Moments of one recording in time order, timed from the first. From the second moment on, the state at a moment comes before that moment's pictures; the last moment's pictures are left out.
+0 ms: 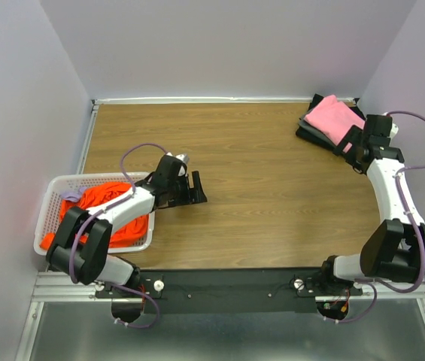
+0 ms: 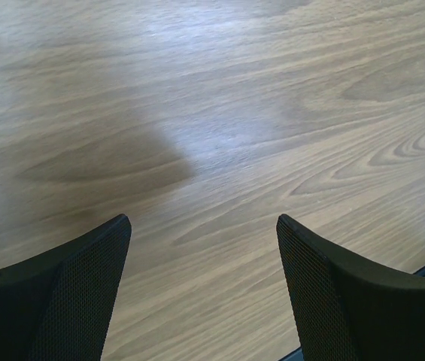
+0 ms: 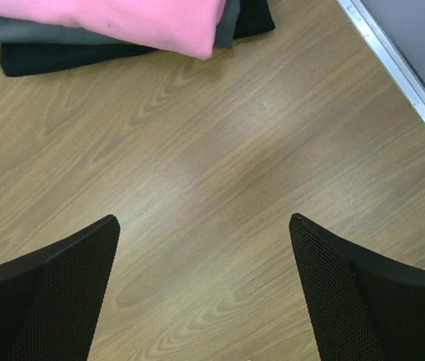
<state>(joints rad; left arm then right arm) -0.46 1.40 0.71 -0.19 0.23 -0.57 -0.21 1.39 1.16 -0.60 0.21 0.40</state>
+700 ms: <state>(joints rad) -0.67 0.97 0.89 -0.29 -0.24 -0.70 -0.01 1.04 0.85 -0.59 -0.11 0.39</state>
